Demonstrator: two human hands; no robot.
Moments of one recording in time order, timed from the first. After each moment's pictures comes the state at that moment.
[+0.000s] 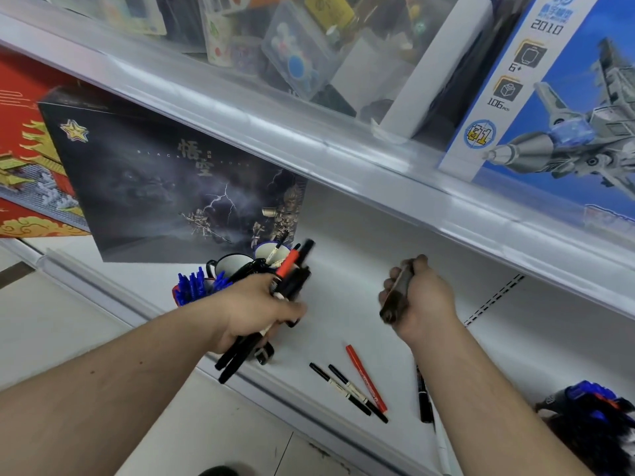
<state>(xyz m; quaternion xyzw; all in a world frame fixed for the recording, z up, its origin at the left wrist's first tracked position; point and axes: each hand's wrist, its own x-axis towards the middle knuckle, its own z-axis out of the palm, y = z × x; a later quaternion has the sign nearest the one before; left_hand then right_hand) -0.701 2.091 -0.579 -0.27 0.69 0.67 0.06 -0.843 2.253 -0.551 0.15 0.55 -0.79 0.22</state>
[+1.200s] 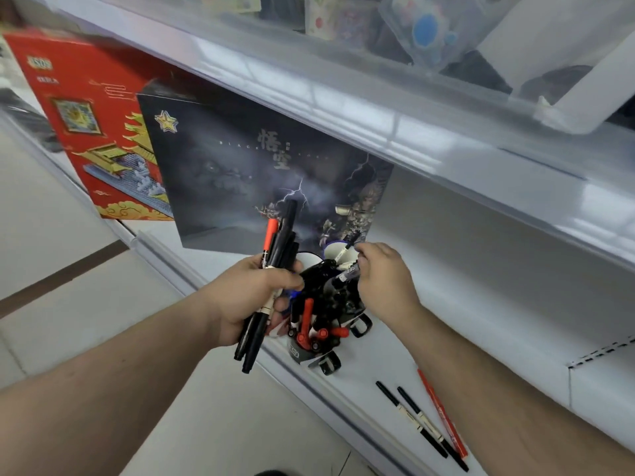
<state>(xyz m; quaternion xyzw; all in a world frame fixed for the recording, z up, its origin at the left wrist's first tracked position) -0.666 2.016 -0.597 -0.36 0.52 0.77 -0.10 -0.857 2.118 -0.648 -0.45 0.84 -0.29 -0.01</state>
